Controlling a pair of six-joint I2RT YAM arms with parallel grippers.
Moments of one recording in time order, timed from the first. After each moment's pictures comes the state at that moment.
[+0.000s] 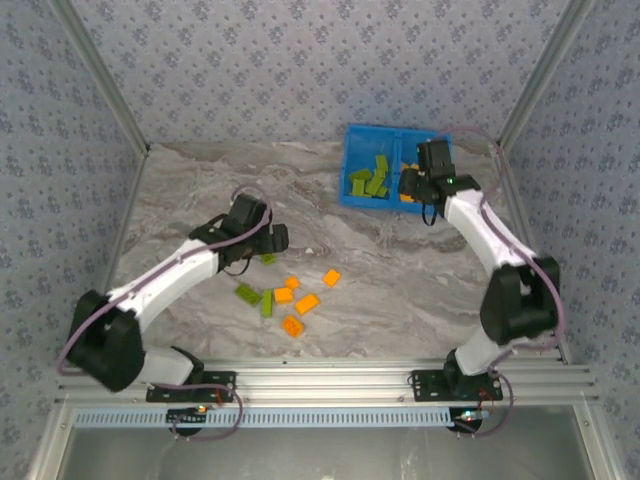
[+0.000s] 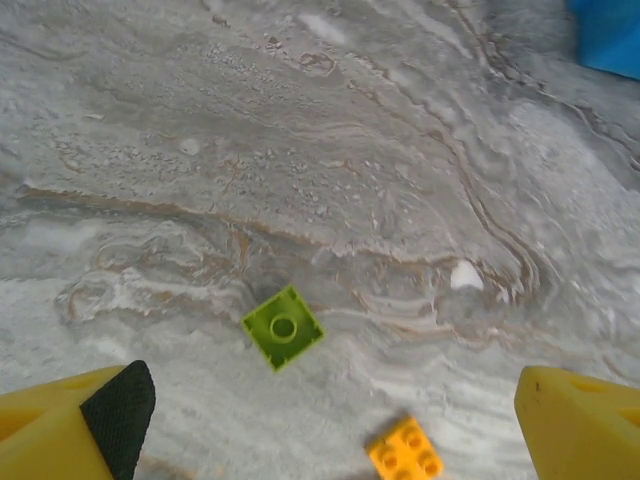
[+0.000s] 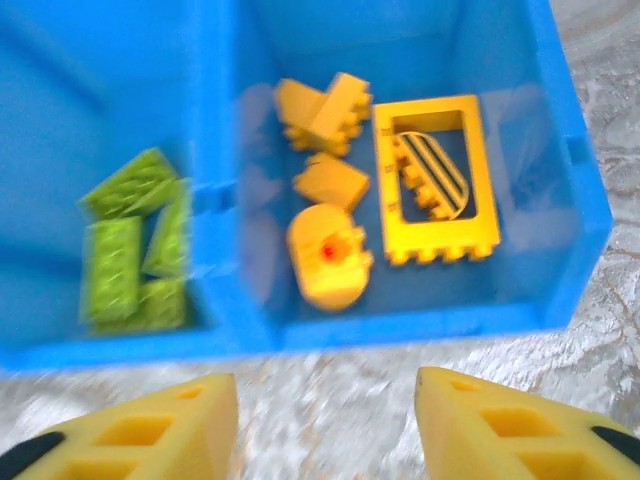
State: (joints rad) left arm -0.55 1.40 1.00 -0.54 -0.15 -0.58; right arm 0.25 1.54 1.30 -0.53 0.16 0.39
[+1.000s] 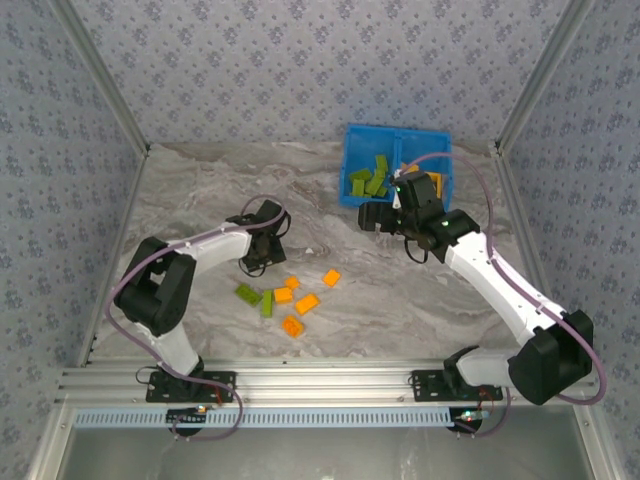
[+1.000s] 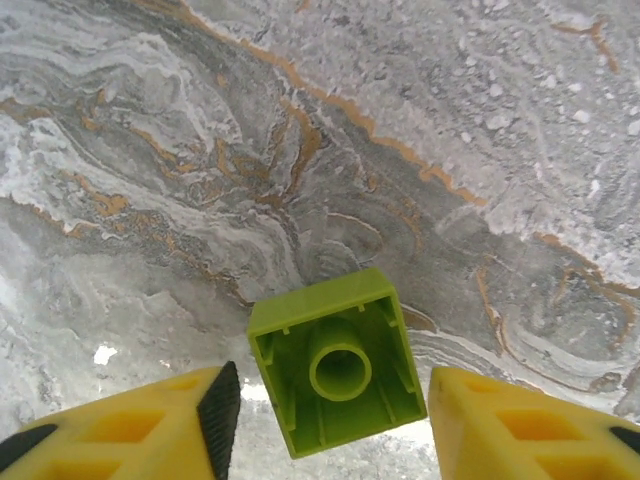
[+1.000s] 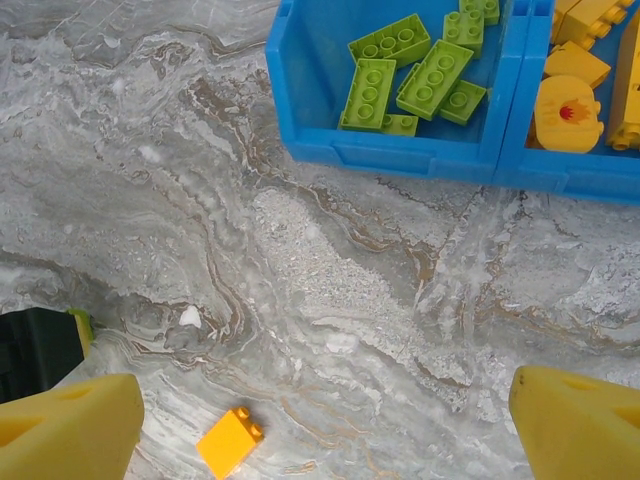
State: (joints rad) left arm -0.55 1.74 1.06 -0.60 -0.15 -0.86; right arm 0.48 1.29 1.14 -0.61 0.05 0.40
